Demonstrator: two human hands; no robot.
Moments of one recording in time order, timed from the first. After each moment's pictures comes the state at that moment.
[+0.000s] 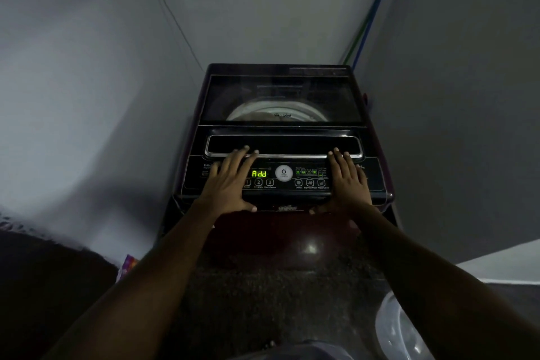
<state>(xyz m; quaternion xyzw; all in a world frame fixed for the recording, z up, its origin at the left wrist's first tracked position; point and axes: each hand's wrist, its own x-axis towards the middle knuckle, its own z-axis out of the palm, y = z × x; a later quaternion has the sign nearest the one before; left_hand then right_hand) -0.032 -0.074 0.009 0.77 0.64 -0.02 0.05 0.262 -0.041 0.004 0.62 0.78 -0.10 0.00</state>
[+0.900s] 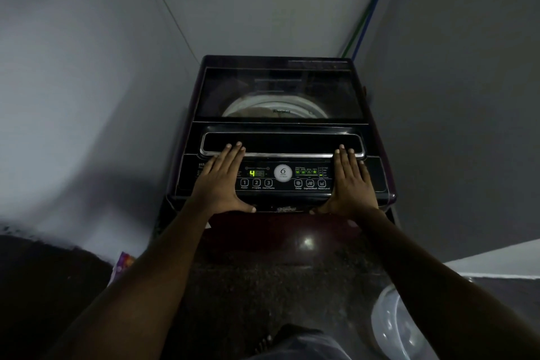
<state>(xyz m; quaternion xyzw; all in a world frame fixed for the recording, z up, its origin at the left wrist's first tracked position) -0.044 -0.067 0.000 0.76 0.65 0.00 0.06 0.266 -0.036 0.000 0.61 0.79 -0.05 0.03</state>
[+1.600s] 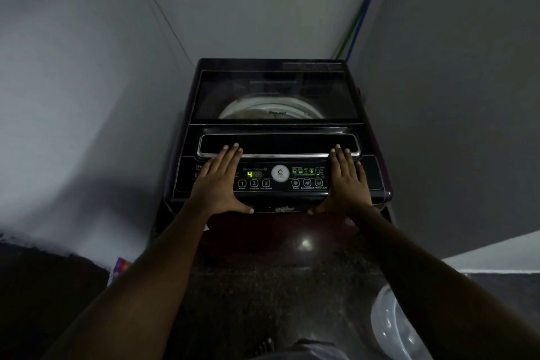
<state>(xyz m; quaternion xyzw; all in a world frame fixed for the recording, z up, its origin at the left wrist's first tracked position) -0.043 -0.066 0.002 0.75 0.65 0.00 0.07 0.260 -0.038 0.004 0.64 0.77 -0.09 0.01</state>
